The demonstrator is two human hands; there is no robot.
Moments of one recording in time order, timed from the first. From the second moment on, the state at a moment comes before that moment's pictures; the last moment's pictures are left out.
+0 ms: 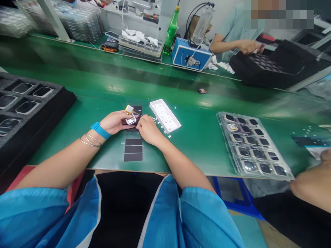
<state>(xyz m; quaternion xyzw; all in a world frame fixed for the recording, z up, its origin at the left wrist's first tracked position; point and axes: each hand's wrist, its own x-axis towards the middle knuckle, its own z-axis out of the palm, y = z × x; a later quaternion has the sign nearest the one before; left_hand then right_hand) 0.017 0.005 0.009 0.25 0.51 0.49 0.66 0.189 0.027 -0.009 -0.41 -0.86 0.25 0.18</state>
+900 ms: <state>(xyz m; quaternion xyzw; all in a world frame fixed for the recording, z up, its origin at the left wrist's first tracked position) 0.031 -0.003 0.019 0.33 0.55 0.44 0.63 0.194 0.023 0.004 -0.32 -0.75 0.43 0.38</state>
